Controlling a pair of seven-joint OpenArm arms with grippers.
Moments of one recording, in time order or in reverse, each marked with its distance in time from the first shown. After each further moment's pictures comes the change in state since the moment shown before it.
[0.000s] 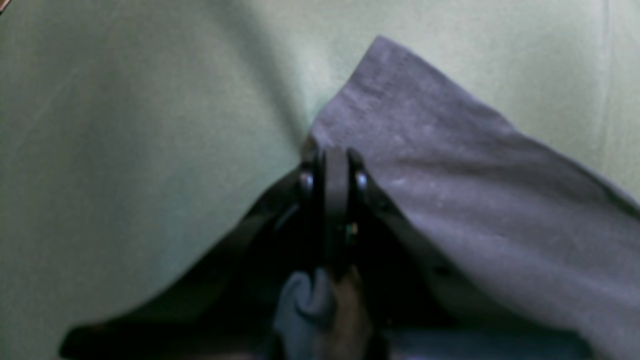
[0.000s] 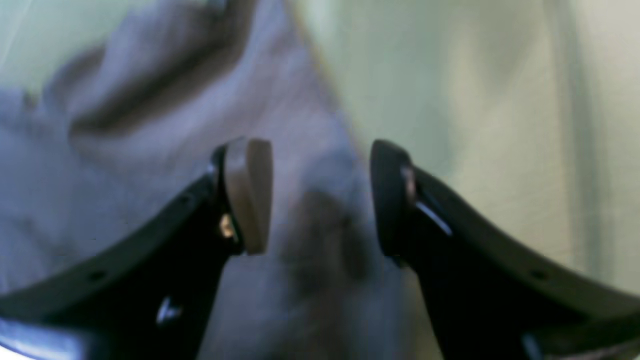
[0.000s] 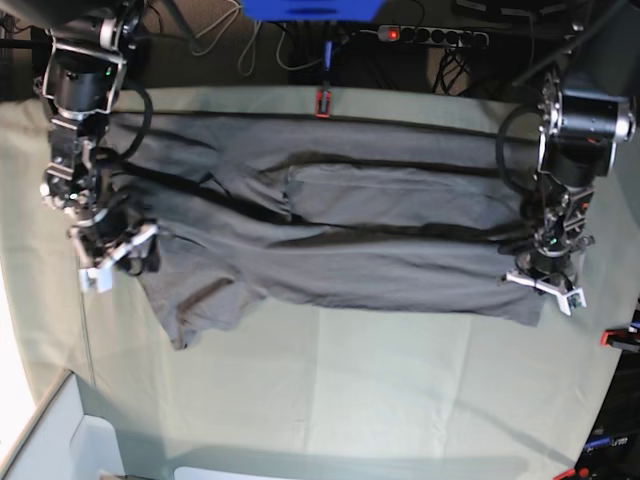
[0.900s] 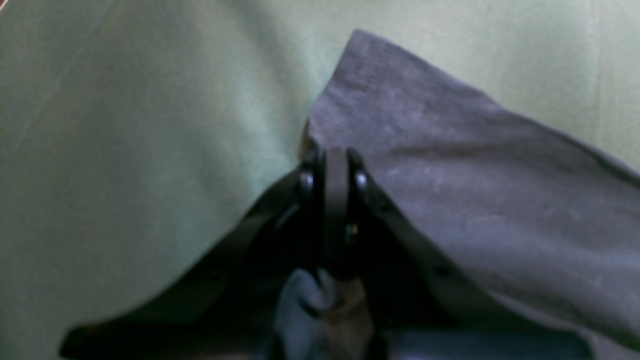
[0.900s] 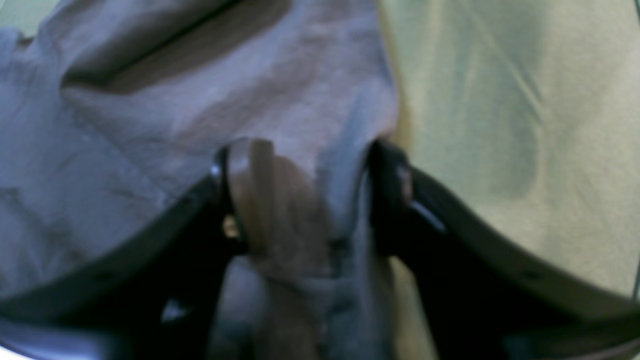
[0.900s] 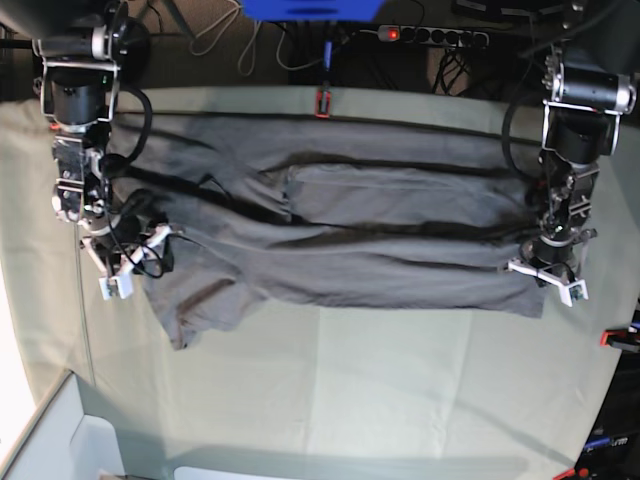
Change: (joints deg) left arm 5.9 -1.6 -0.3 10.8 -0.2 0.1 5.7; right arm 2.7 2.6 -9.6 -4.9 0.3 -2.8 1.5
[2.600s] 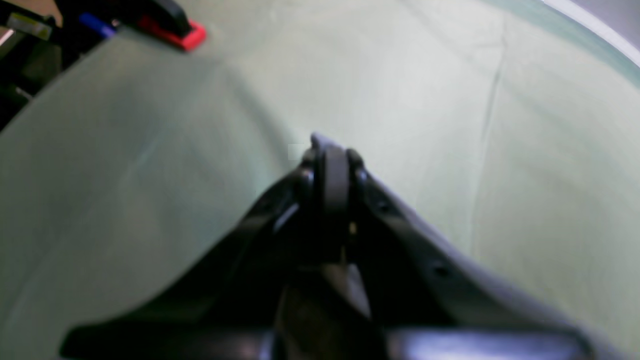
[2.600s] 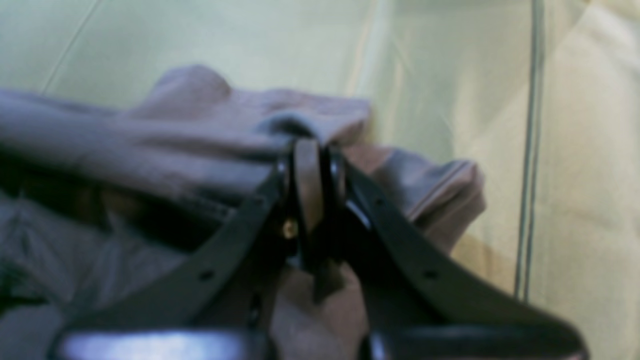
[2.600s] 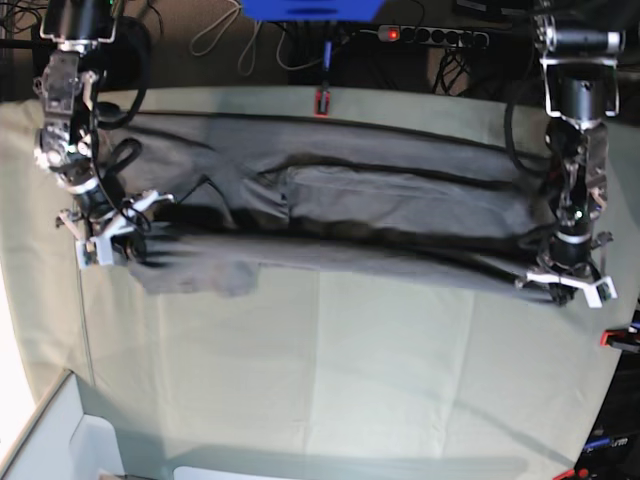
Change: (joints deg) left arm 13.1 0.7 -11.7 27.6 -0.3 0.2 2.5; right arm -19.5 -2.7 5.9 32.2 0.6 0.0 -0.9
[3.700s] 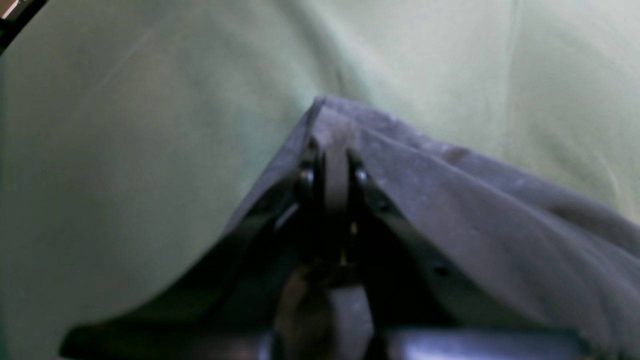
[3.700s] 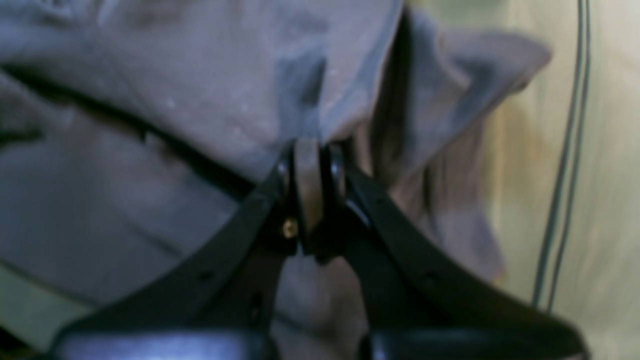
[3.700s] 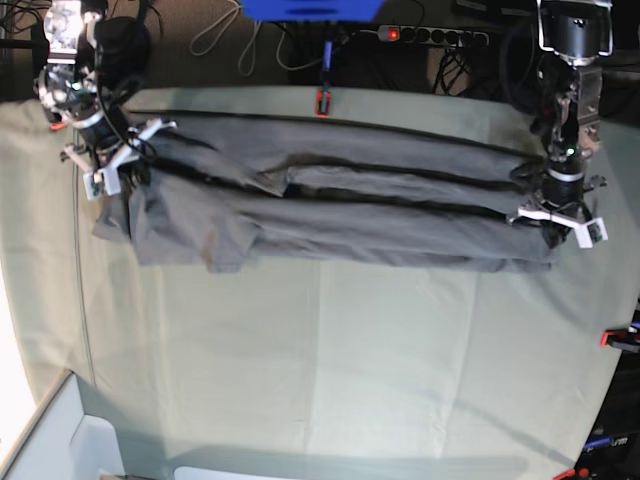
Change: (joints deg) left arm 13.7 0.3 -1.9 7.5 -0.1 -0.3 -0.1; right arm -12.2 0.2 -0.2 2.3 0.0 0.0 -0.2
